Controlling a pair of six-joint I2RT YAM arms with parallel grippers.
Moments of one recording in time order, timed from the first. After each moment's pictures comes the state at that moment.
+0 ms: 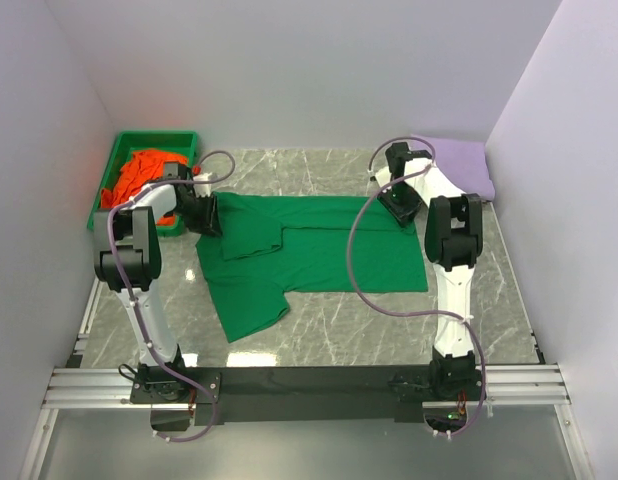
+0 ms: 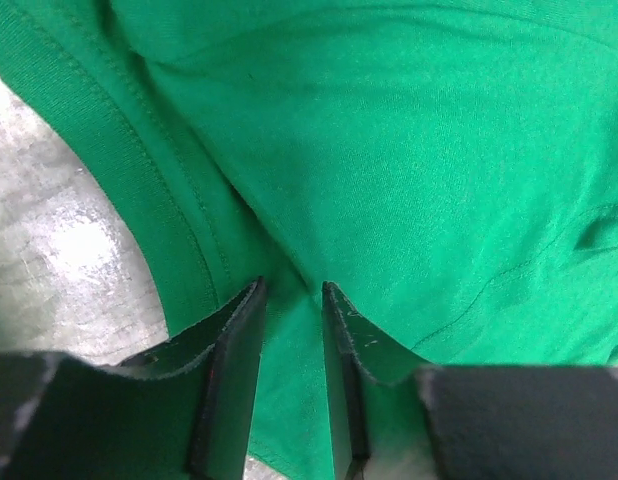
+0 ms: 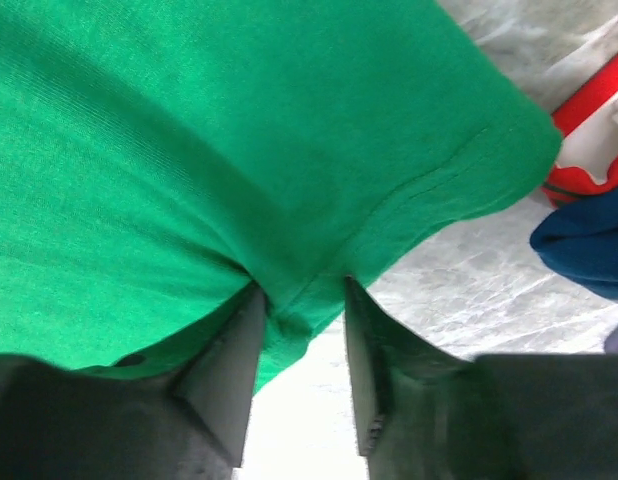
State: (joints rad) left arm 0.05 2.03 1.42 -0.60 0.42 0.10; right arm 0.13 2.34 1.96 -1.05 0.12 -0.49
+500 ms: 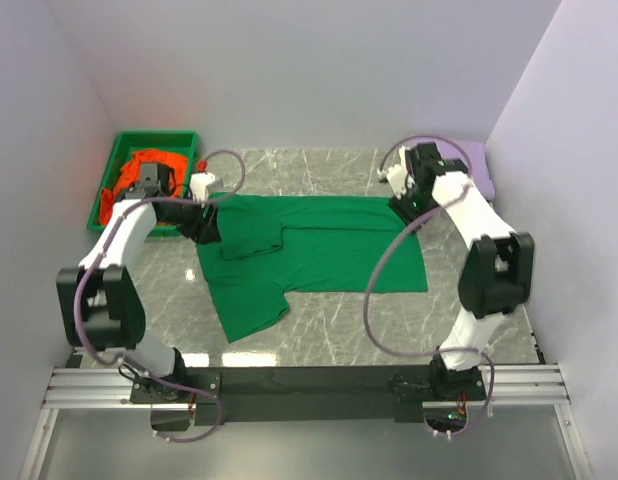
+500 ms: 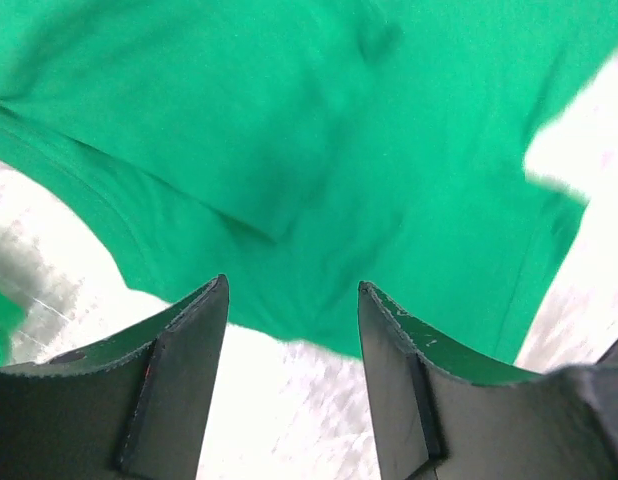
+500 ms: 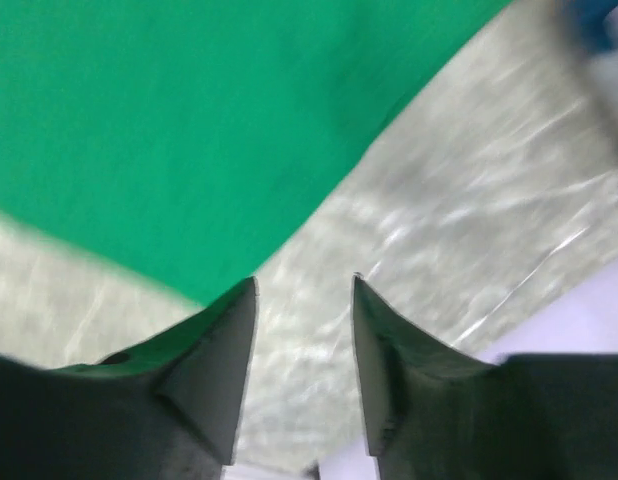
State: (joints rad) left arm 0.05 1.58 1.26 -0.77 0.63 0.57; right arm 0.12 1.81 1.56 -1.02 0.00 -0.61
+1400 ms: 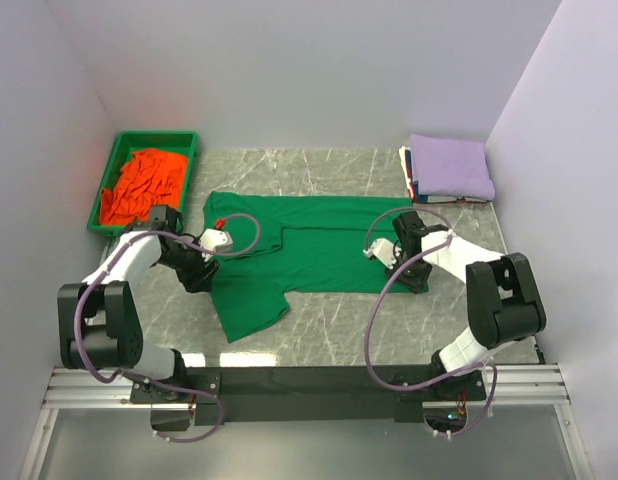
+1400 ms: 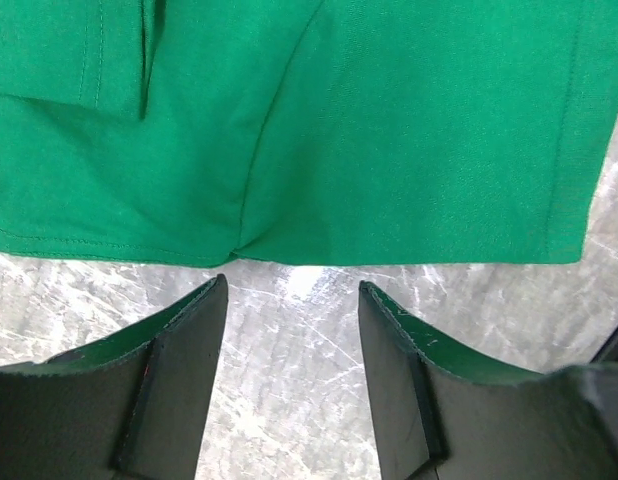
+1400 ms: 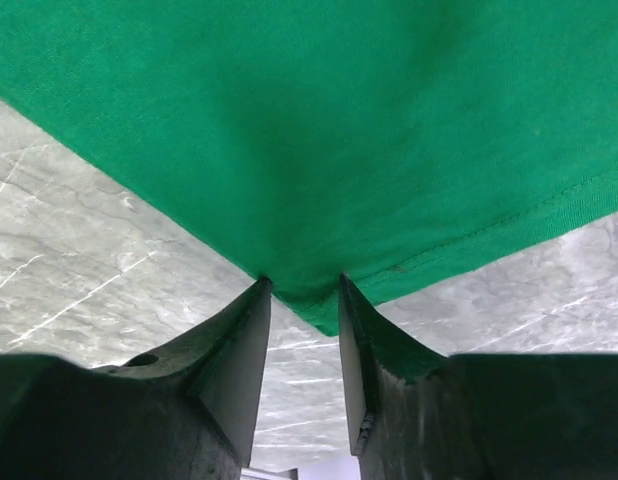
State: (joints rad) left arm 0.05 1.43 0.90 -0.85 0.54 1.07; right arm 0.23 1.58 0.86 -0.72 0.06 -0.82
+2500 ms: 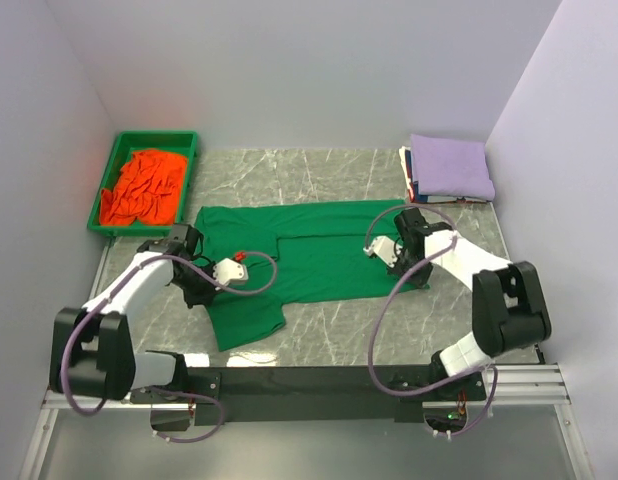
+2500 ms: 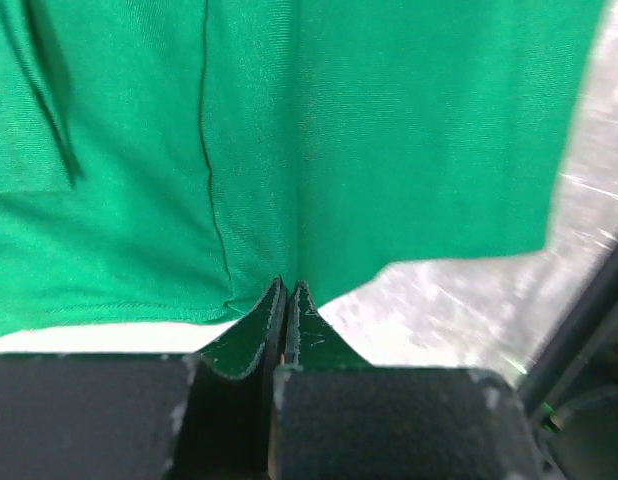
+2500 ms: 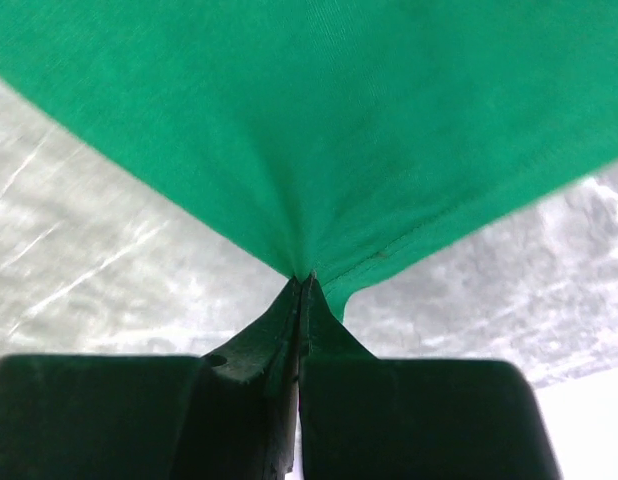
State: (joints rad) left arm -0.13 1.31 0.74 -0.86 0.39 1.13; right arm 0.24 1.55 0.88 -0.77 0.06 -0.83
